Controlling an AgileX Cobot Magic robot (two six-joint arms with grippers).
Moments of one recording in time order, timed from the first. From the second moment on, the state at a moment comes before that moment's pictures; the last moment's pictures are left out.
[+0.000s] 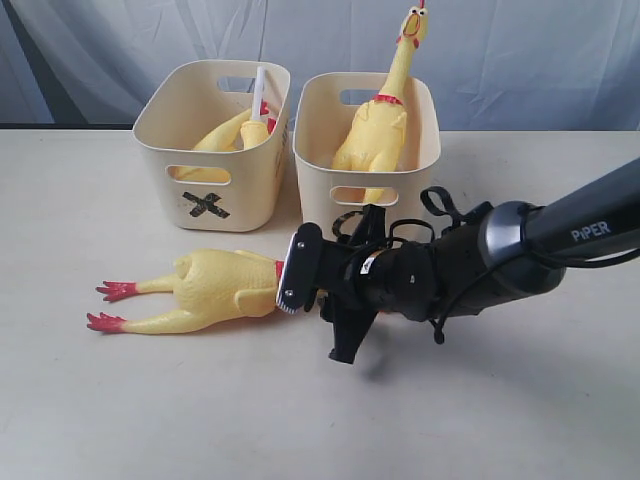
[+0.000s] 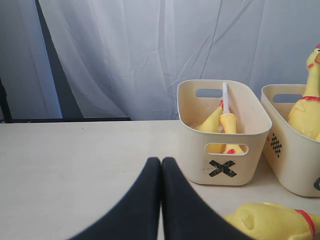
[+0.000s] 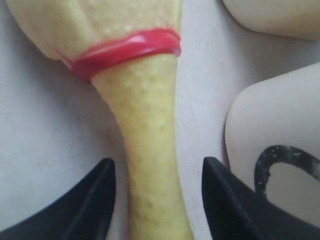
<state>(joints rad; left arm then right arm) -0.23 0.34 -0.49 0.31 0.45 -0.34 0.71 2.01 -0.93 0.48 -0.20 -1.28</state>
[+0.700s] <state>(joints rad) -0.23 0.34 -0.49 0.31 0.45 -0.33 0.71 2.02 -0.93 0.48 -0.23 -1.28</state>
